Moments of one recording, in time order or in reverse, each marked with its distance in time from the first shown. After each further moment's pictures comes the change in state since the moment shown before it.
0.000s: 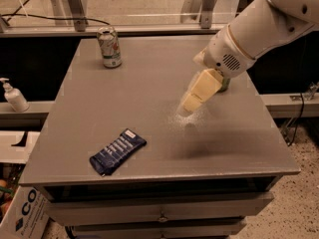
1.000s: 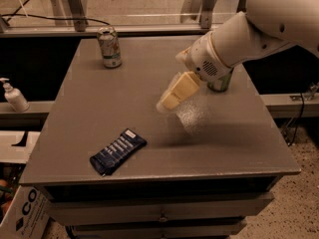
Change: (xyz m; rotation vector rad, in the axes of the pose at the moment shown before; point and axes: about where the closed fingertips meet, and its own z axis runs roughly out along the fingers) arm -0.028 -0.013 0.035 0.026 -0.154 -0.025
